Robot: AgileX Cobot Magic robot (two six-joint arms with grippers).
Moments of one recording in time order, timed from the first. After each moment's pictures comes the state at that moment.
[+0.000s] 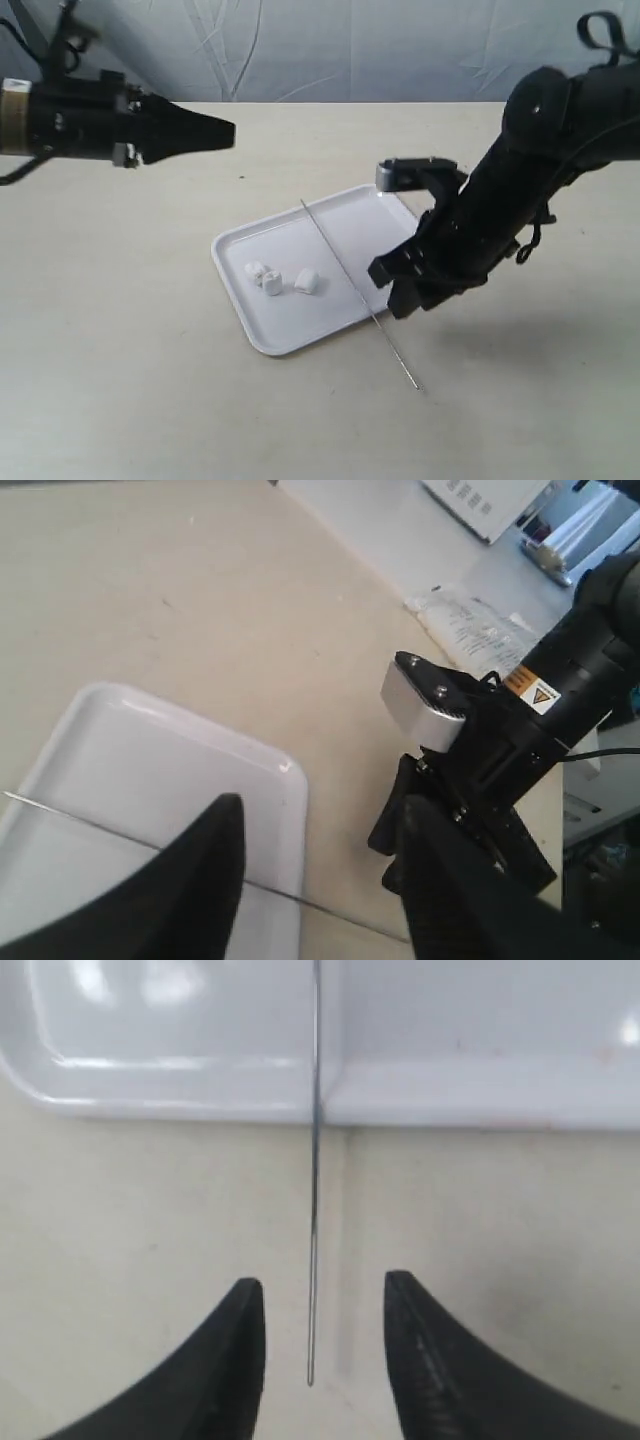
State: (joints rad) left arm -0.02 1.68 -0.95 1.61 -1.17 -1.57; right arm 0.43 1.77 -1.01 0.50 0.84 -0.40
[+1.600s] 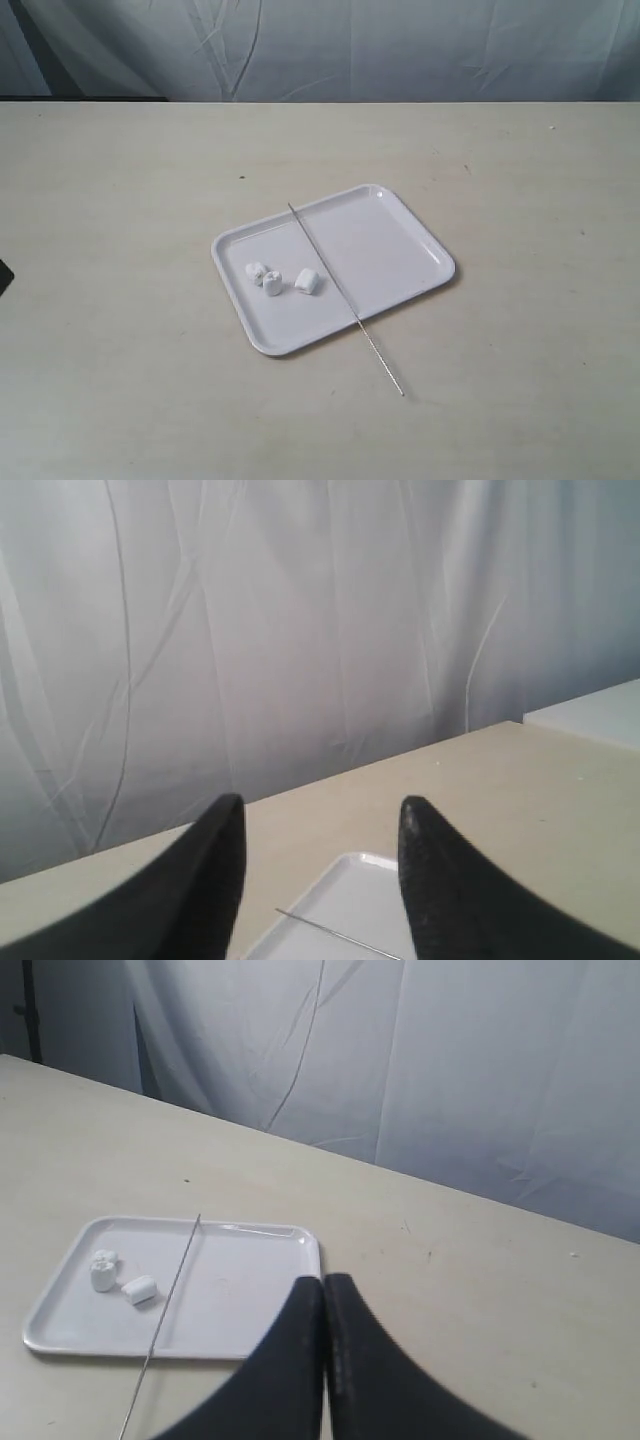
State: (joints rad) left arm 0.24 0.00 -0.24 1.75 -0.82 -1.88; right arm 0.43 0.05 -0.33 -0.01 0.54 -0.13
